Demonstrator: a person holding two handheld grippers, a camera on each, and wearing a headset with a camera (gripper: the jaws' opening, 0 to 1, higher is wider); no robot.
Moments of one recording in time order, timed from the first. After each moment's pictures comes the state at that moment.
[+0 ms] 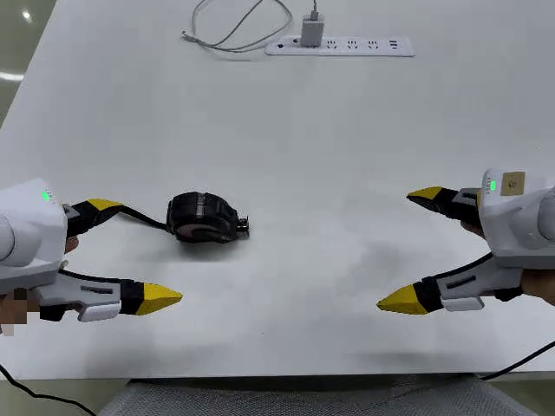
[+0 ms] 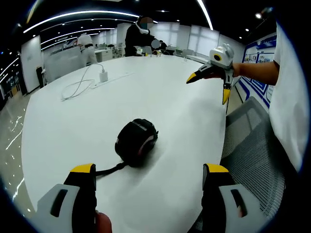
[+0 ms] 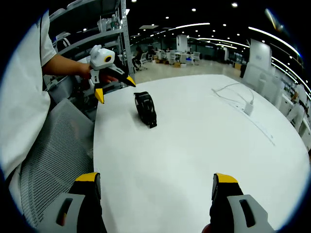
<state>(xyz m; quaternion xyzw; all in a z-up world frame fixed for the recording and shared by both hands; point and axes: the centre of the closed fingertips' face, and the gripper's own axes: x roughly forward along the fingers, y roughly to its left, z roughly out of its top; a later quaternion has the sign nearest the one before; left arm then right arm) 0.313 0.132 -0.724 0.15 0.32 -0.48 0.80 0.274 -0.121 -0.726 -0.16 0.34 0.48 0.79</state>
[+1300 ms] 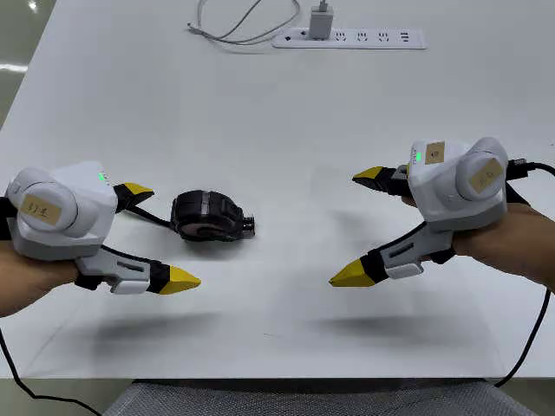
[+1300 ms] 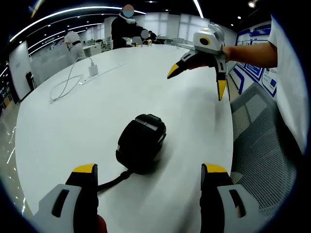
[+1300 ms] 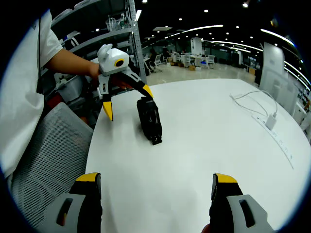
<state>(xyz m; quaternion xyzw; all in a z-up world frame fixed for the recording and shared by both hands) 0.339 0.116 -0.756 0.21 0.34 -0.51 0.76 0.313 -0.059 -0.746 -0.16 0.32 0.54 0.76</state>
